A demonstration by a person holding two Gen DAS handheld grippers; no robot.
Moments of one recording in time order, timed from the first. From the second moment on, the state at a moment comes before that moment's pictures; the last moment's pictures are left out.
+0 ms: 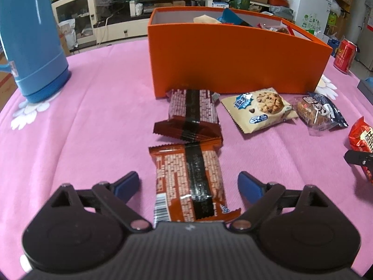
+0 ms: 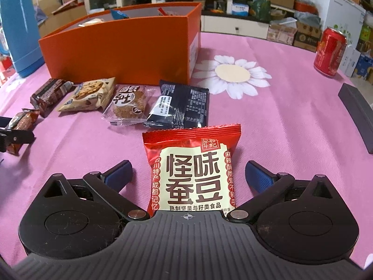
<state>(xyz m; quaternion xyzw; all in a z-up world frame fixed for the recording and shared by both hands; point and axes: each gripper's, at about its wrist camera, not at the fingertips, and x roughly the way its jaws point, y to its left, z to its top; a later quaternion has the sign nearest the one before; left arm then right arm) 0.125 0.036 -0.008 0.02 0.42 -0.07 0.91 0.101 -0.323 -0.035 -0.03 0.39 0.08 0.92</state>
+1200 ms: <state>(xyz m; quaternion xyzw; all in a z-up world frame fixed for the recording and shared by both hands) 0.096 0.044 0.038 -0.04 0.40 -0.09 0.91 0.063 -0.326 0.001 -0.02 0.36 0.11 0.93</state>
